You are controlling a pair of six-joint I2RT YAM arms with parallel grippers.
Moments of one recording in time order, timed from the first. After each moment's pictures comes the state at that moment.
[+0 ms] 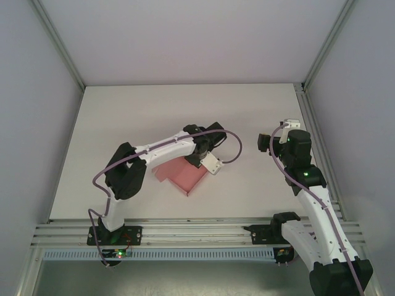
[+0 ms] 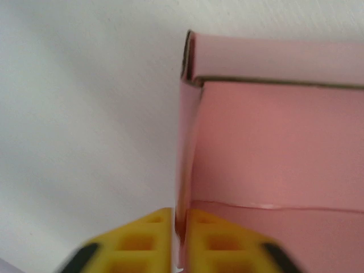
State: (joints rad) left arm -0.84 2.02 1.65 -0.99 -0.13 1.38; right arm 0.09 0.79 0.71 -0.42 0.08 0.12
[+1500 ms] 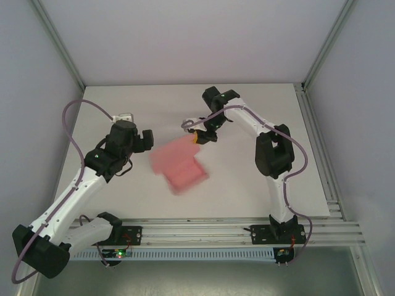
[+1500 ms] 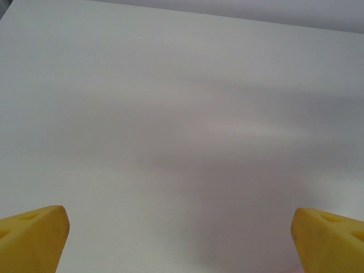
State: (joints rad) left arm -0.40 1.02 0.96 -0.63 -0.28 -0.41; right arm 0.48 2.15 1.90 -1.21 -0.67 -1.27
